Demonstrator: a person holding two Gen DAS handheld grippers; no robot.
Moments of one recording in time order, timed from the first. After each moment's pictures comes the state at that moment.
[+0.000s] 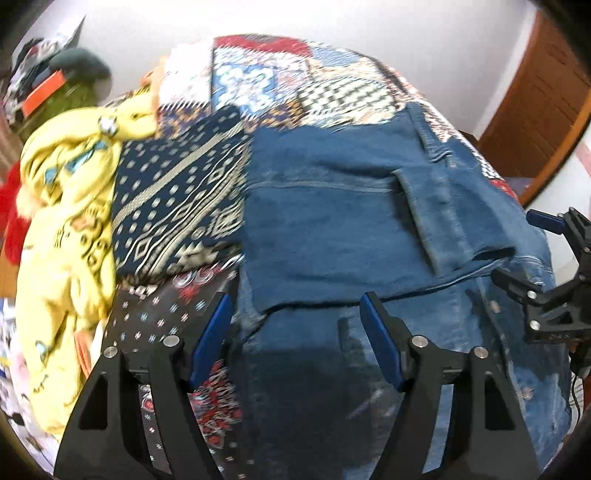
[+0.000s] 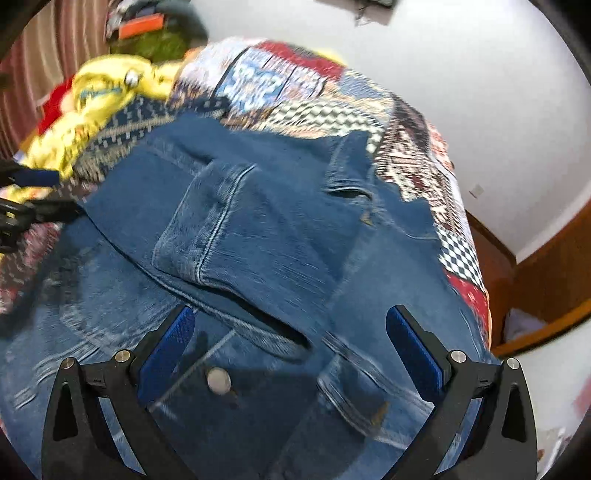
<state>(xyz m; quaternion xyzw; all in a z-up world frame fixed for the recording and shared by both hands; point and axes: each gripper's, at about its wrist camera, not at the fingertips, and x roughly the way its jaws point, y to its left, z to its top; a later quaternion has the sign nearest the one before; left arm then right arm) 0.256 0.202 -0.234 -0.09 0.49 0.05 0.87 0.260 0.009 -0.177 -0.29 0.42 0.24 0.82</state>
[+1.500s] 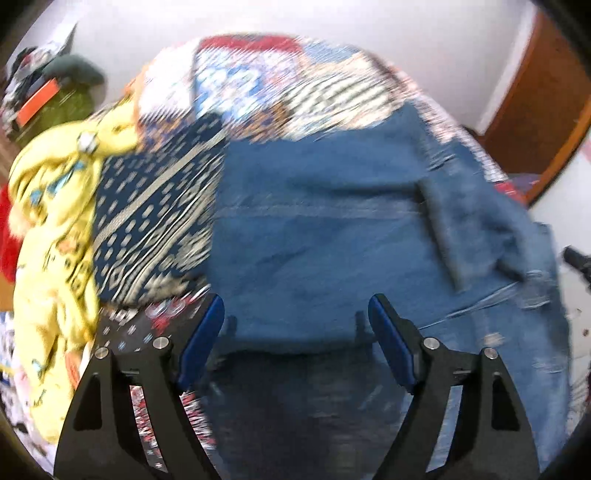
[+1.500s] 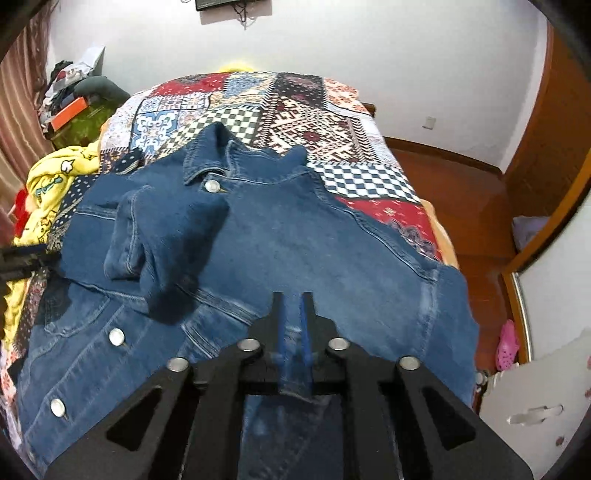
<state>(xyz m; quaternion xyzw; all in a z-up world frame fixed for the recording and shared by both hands) 0.304 0.162 -0.222 -0.08 0.49 0.04 0.87 0.282 -0.151 -0.148 -0.10 0.45 0.18 0.87</state>
